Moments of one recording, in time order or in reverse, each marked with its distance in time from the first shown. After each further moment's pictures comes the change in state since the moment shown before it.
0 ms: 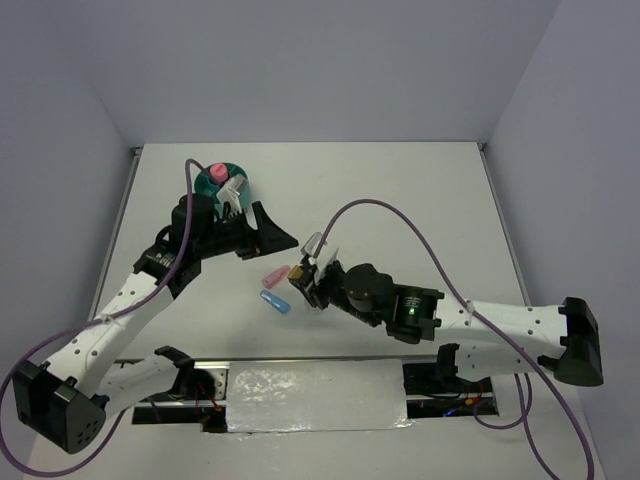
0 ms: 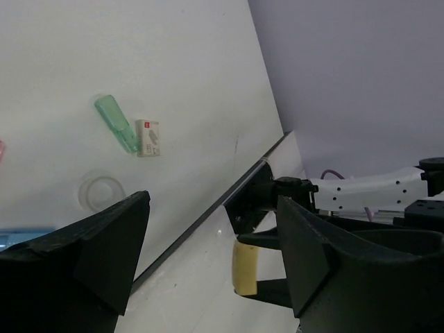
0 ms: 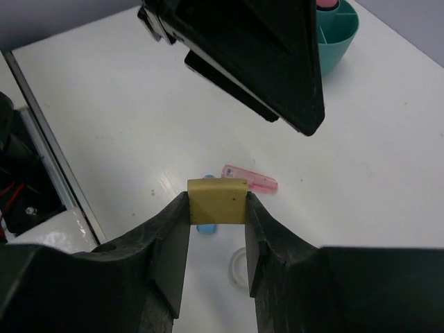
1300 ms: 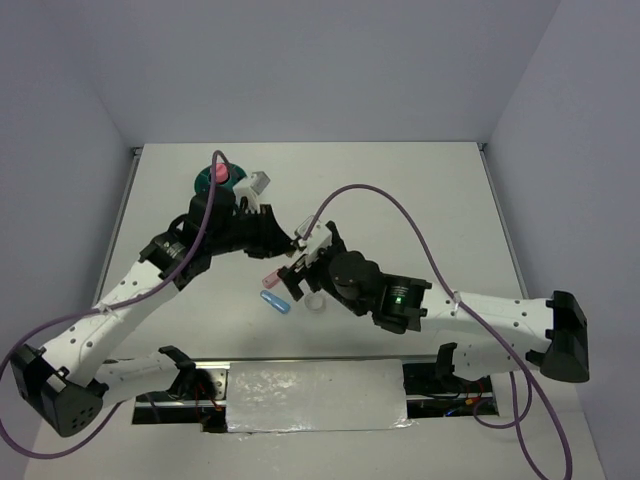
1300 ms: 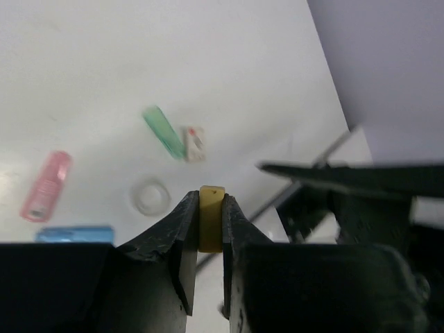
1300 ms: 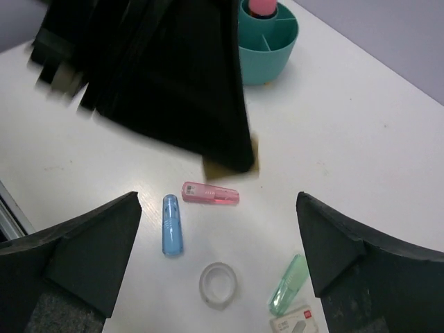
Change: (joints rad) left arm -0.146 0.051 0.141 -0.174 -0.155 0.186; right arm -0.021 0.119 0.109 -0.018 0.136 -0.032
